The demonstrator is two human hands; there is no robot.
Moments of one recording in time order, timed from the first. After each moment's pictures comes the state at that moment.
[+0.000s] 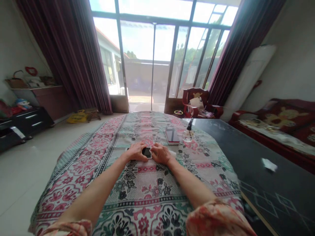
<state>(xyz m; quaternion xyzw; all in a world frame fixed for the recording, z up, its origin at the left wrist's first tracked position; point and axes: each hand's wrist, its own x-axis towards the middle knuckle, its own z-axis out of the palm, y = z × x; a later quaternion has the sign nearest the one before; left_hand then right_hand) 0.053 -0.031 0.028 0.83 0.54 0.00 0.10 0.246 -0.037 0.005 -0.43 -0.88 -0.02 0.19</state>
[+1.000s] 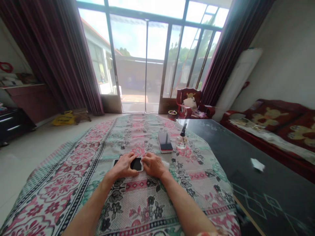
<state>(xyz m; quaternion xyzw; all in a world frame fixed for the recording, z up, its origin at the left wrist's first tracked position) 0.049 -0.035 0.013 0.84 0.52 0.10 0.09 0.254 -0.031 -0.003 -0.42 -0.88 0.03 0.25</state>
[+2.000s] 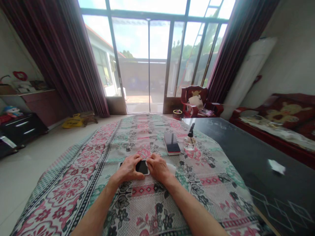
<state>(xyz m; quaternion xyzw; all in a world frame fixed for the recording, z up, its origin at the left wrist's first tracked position) 0.045 -0.030 0.014 0.84 0.52 0.10 0.11 0.235 -0.029 -0.003 -0.48 -0.85 0.01 0.23</state>
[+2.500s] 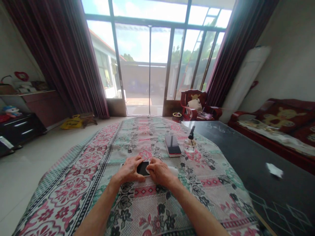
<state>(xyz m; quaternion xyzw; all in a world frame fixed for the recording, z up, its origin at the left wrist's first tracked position) 0.041 -0.034 0.021 0.85 0.51 0.09 0.12 0.240 -0.044 0.013 -0.43 -0.88 0.07 0.20</state>
